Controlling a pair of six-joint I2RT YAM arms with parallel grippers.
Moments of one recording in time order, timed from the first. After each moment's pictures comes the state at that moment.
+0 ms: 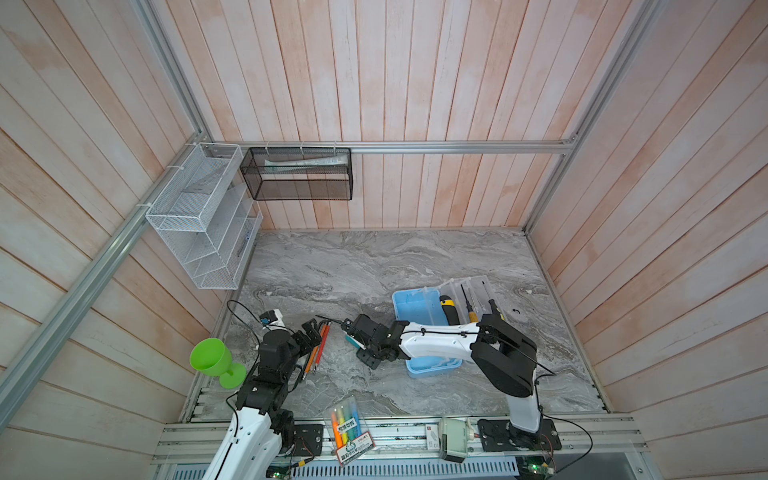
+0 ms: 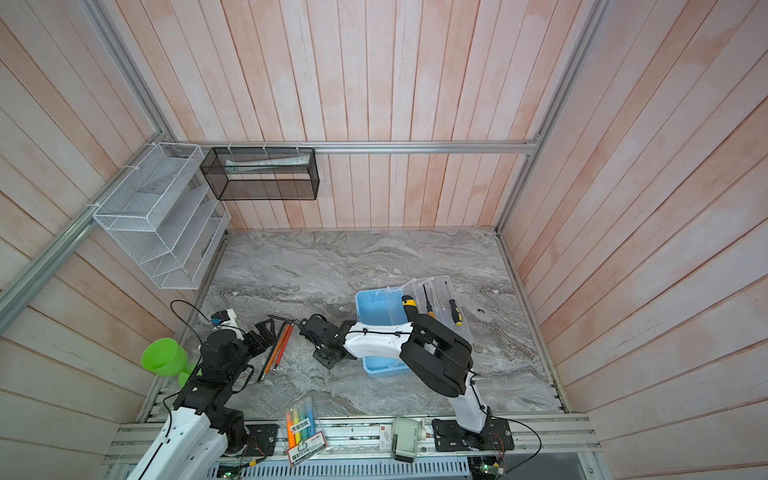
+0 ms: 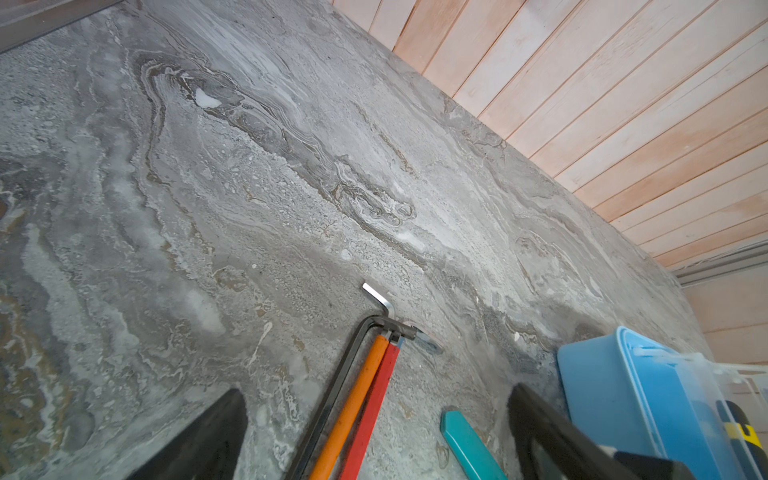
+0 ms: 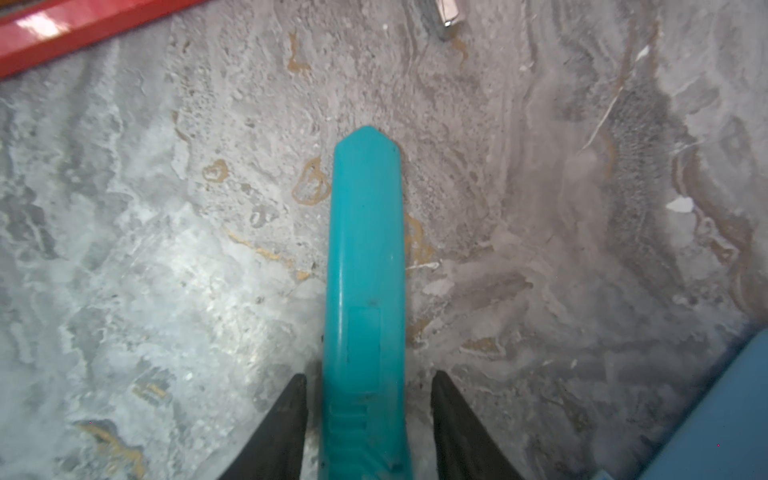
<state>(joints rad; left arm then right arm) -0.17 0.53 0.26 -0.24 -0.09 -0.61 1.14 2.00 1.31 -0.44 0.16 0.09</state>
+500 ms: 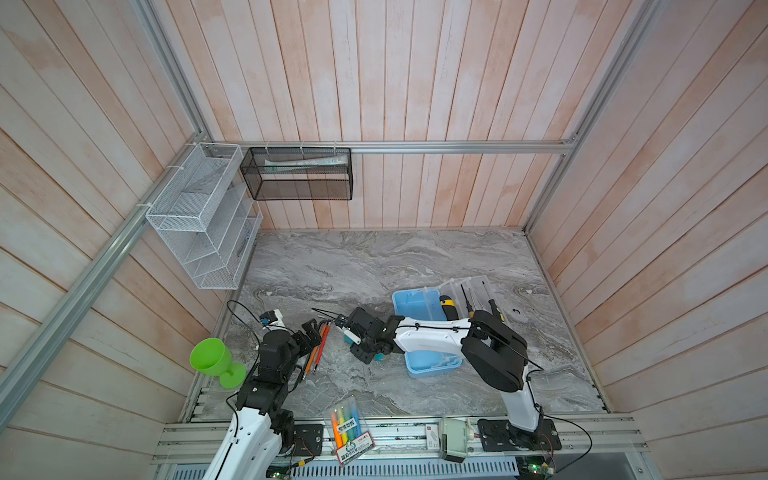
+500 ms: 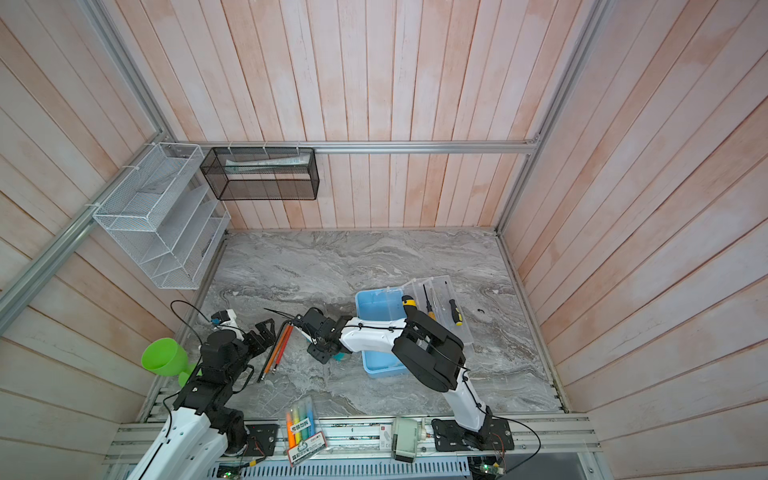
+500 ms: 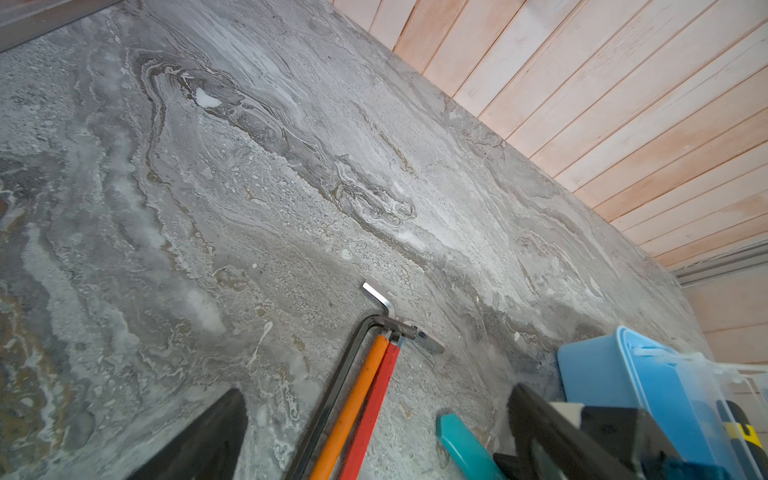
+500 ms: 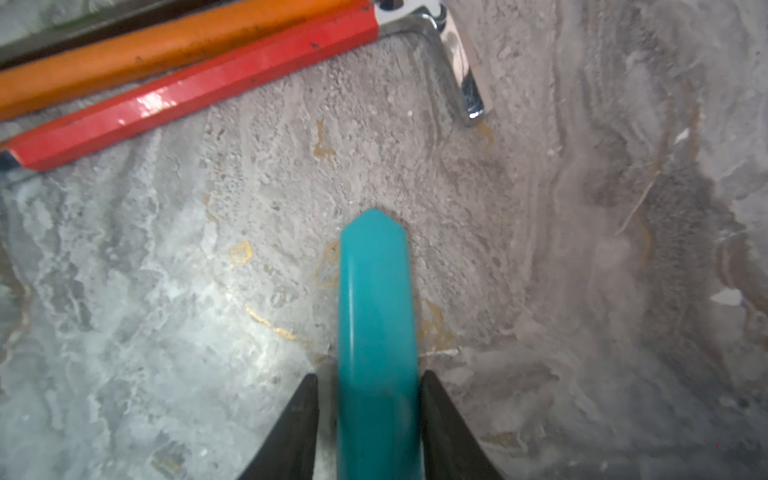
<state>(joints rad) -0.17 0.53 0.26 -0.24 -0.09 -0.61 1.13 2.07 1.39 -0.39 0.08 0.06</state>
